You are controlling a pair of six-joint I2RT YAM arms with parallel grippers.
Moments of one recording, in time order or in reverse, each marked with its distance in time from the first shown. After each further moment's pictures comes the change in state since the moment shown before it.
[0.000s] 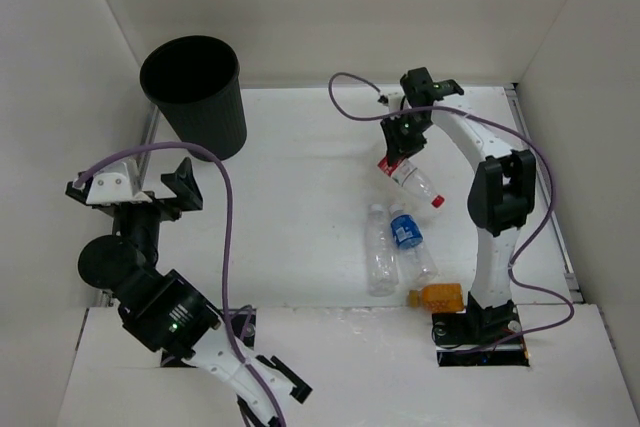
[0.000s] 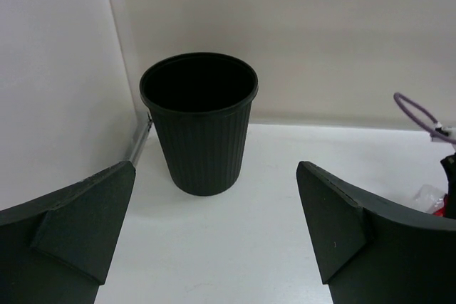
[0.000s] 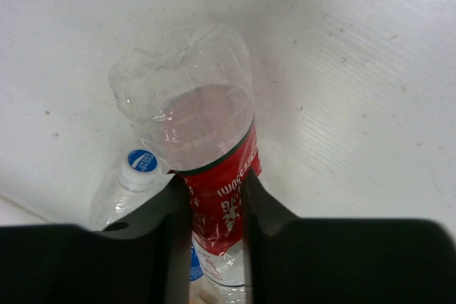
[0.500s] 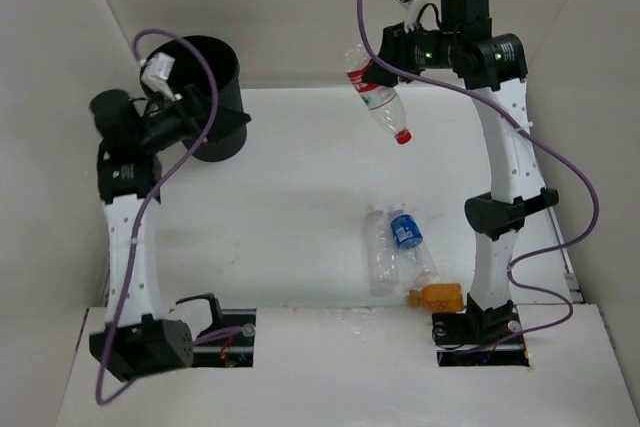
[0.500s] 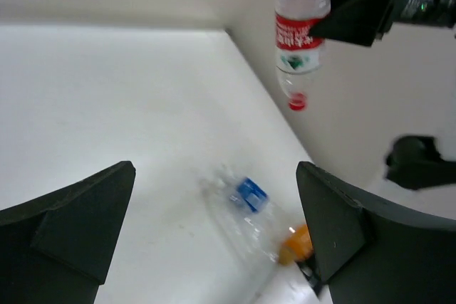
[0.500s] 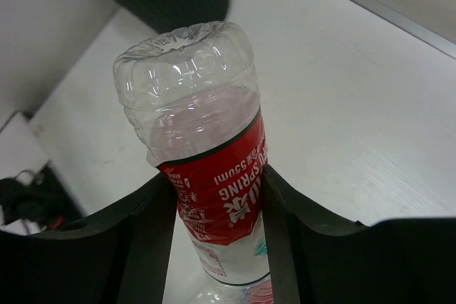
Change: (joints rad) left arm -0.587 0.573 -0.056 0.337 0.207 -0.362; right arm 0.041 -0.007 0.906 -0.125 -0.254 0.174
